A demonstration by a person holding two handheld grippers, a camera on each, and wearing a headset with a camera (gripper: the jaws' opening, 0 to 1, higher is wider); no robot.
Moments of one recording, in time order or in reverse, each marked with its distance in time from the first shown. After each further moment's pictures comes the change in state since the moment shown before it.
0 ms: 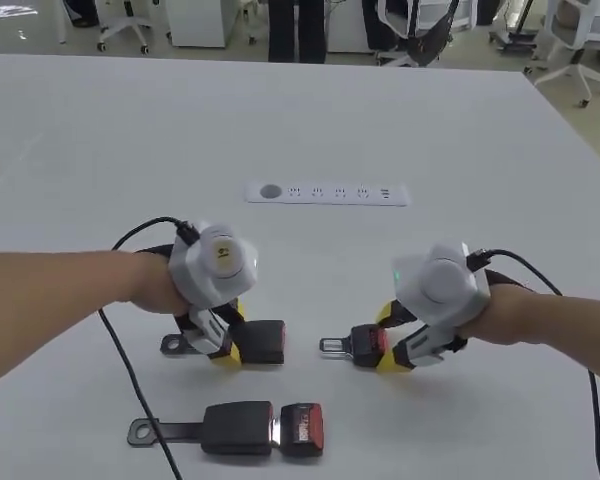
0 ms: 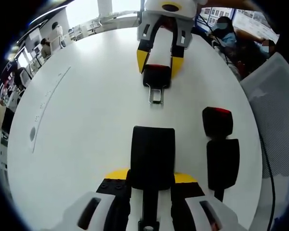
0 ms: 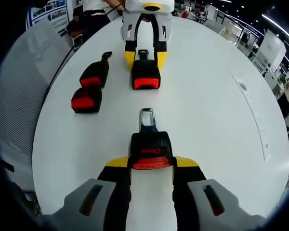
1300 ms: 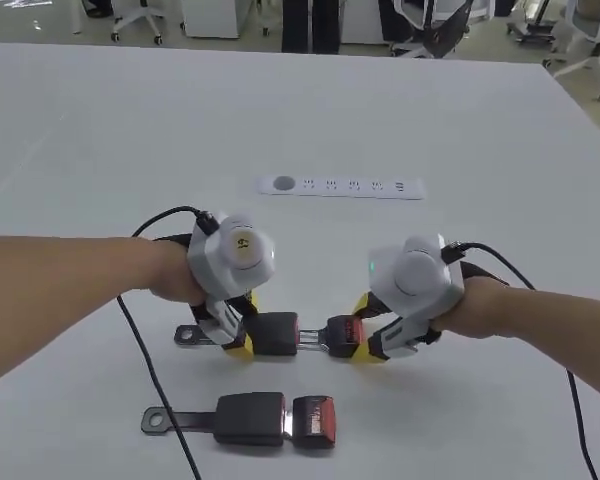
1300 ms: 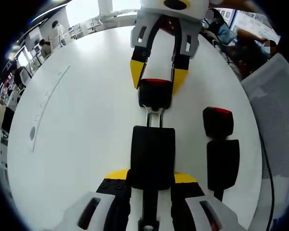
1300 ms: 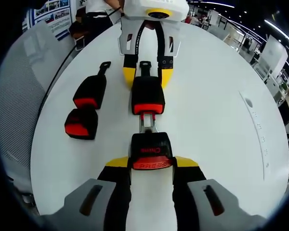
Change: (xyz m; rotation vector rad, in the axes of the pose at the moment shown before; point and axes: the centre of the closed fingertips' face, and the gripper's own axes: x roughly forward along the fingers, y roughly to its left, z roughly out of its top) left arm 0.002 0.002 -0.002 -0.003 0.015 0.000; right arm 0.023 0.004 0.044 -0.031 -0.038 0.004
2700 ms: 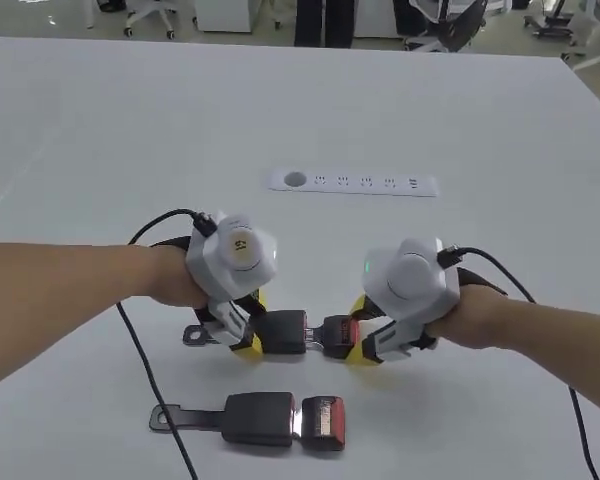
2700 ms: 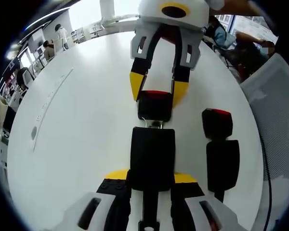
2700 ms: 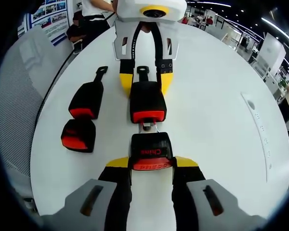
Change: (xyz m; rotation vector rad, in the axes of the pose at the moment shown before) left arm -0.001 -0.003 0.001 -0.003 -0.058 0.012; right arm 0.013 0.003 0.014 0.029 -0.016 -0.006
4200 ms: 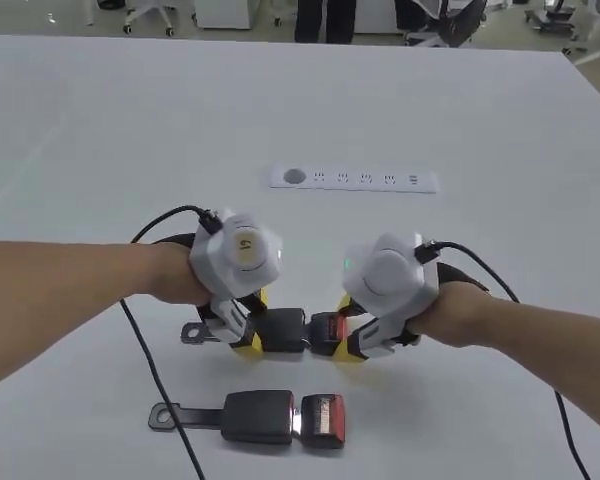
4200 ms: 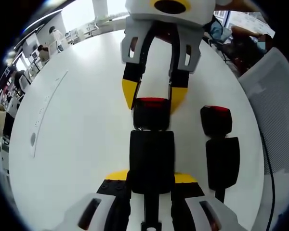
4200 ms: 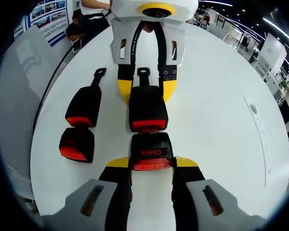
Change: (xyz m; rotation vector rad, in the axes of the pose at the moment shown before) left arm 0.000 -0.001 0.001 0.050 0.038 -0.009; right arm 0.005 0.002 0.014 -0.011 0.020 -0.001
